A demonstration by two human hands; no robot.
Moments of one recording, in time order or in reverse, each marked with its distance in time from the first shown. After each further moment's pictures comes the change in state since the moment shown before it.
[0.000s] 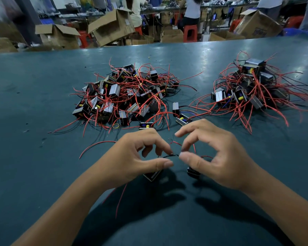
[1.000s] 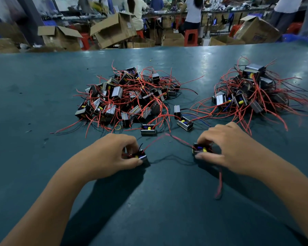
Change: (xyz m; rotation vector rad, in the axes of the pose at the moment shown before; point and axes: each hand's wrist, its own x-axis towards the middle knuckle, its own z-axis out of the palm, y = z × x) left_hand -0.009 -0.026 -0.037 0.513 -0.132 -0.324; right_hand 0.008 0.033 -0.032 -0.628 -0.386 0.217
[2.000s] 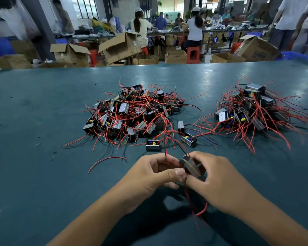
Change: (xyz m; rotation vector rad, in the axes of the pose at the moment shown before) left_hand 0.011 0.059 0.048 -1.297 -0.005 -0.002; right_hand -0.009 -0.064 0.005 0.463 0.157 0.183
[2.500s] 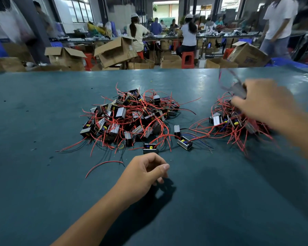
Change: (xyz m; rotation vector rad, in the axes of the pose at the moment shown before) left_hand 0.007 -0.007 -0.017 0.415 0.159 0.047; right_hand 0.108 0.058 -0.143 -0.740 0.419 0.239
